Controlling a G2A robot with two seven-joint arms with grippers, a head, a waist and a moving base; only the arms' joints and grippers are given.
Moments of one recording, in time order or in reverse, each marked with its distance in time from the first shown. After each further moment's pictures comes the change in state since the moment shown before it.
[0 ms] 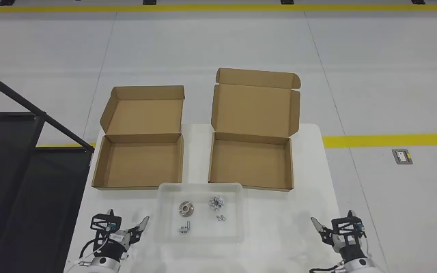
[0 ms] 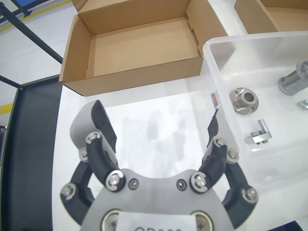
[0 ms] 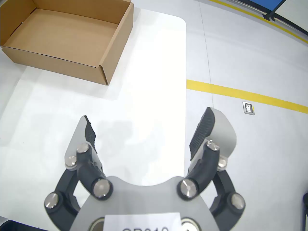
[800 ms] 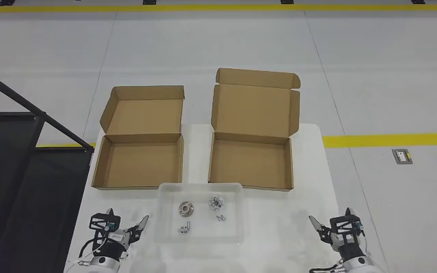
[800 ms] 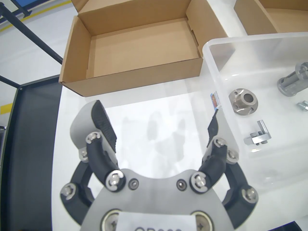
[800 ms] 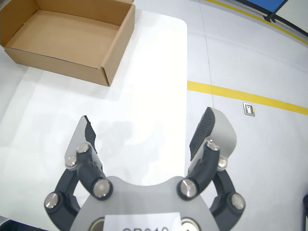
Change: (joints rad) left arm -0.003 -0.003 -0.018 0.000 -0.052 -0.005 0.020; right arm 0.011 0.003 -0.001 -0.050 -0.028 -0.041 0.010
